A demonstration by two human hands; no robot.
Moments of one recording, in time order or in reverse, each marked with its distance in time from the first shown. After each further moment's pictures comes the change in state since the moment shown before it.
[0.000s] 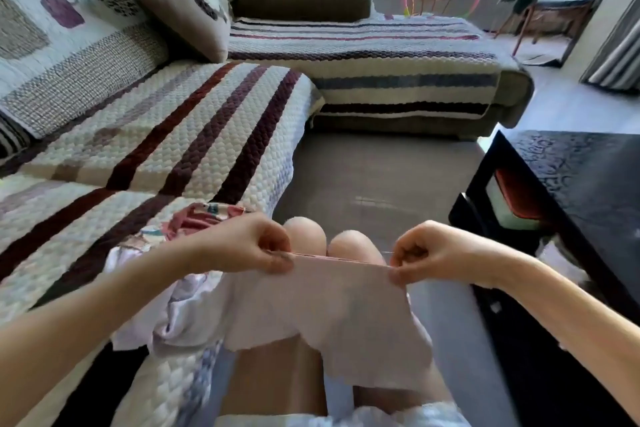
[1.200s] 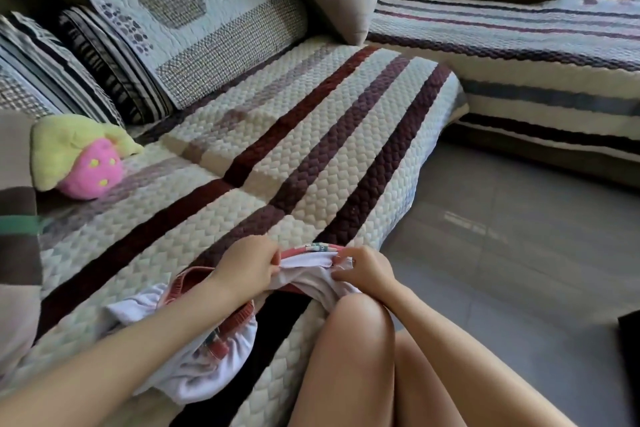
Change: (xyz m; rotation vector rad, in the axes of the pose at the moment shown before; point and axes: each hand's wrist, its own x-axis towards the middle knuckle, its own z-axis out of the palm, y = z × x) left_hand 0.003 -0.196 -0.064 0.331 0.419 -0.604; right_hand 0.364 -0.038 0.136 -0.203 0.091 -0.104
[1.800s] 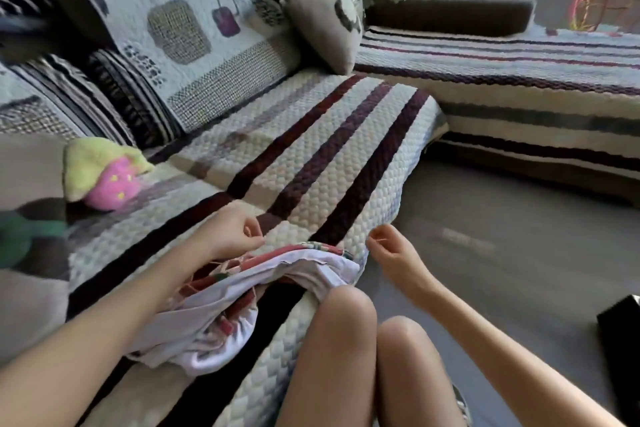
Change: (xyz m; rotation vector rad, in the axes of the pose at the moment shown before) left_hand -0.023 0.005 -0.064 -0.141 0.003 -0.101; right_hand -0.095 -0.018 -0.080 0.547 0.211 -0.049
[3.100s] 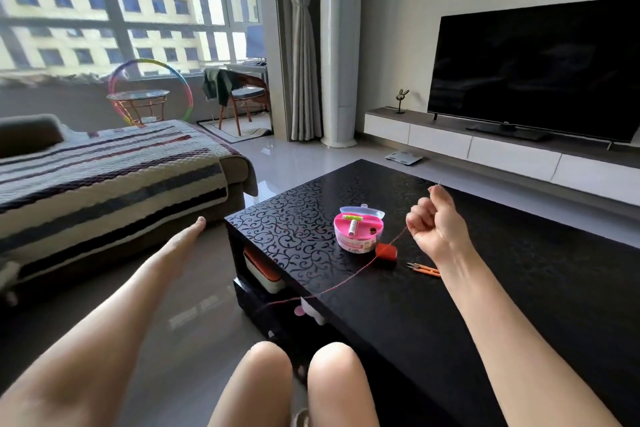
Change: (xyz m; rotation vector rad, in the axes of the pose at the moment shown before) left_hand -0.049 0.561 0.168 -0.796 -0.625 0.440; right_hand -0.465 0.016 -0.427 1.095 1.520 -0.345
